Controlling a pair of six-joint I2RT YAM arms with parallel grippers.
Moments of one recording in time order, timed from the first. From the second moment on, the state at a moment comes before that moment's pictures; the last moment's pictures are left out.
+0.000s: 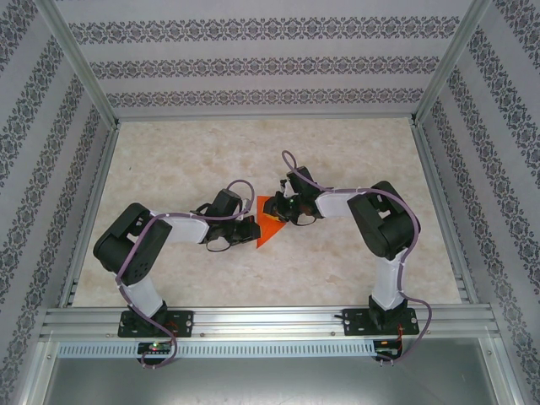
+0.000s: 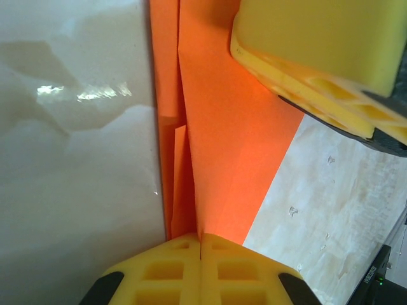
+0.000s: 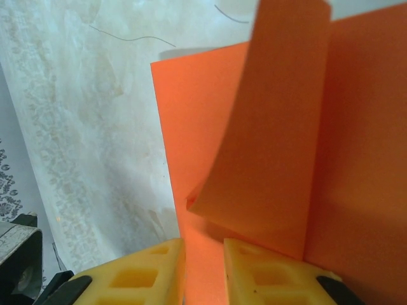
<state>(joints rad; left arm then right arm) -0.58 1.74 0.73 0.08 0.50 -0.81 0.54 1.96 1.02 0.03 -0.56 0.86</state>
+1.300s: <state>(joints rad) -0.58 1.73 0.70 0.13 0.51 -0.86 0.56 2.04 1.11 0.01 -0.63 0.81</state>
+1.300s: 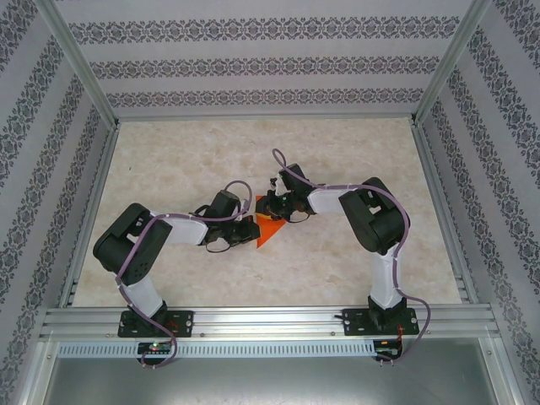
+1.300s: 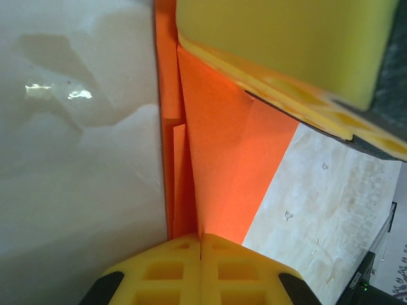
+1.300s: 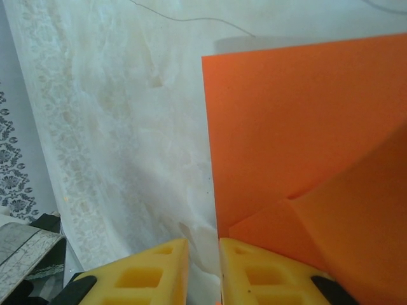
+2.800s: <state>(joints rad) -0.62 1.76 0.72 0.16 0.54 -0.81 0.57 2.04 1.12 -0.01 -0.60 0.81</state>
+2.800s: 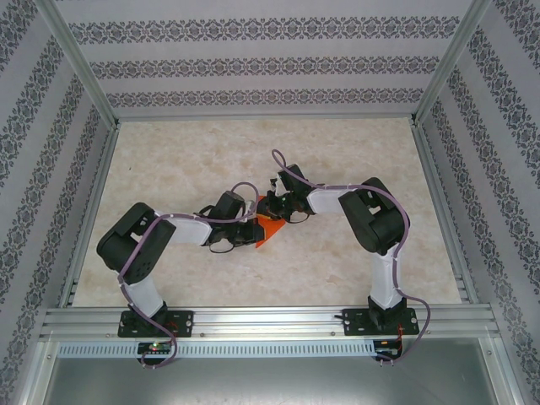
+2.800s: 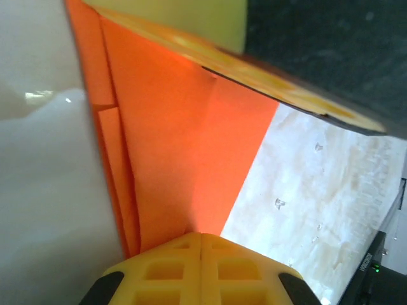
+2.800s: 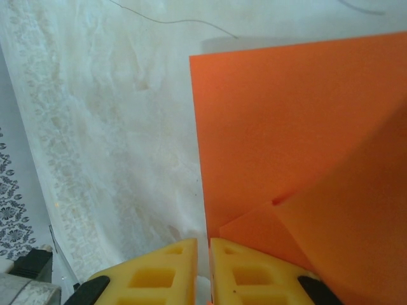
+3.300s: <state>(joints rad) -0.62 1.78 0.67 0.30 0.60 -0.83 0.57 2.04 1.12 -0.01 -0.60 0.81</state>
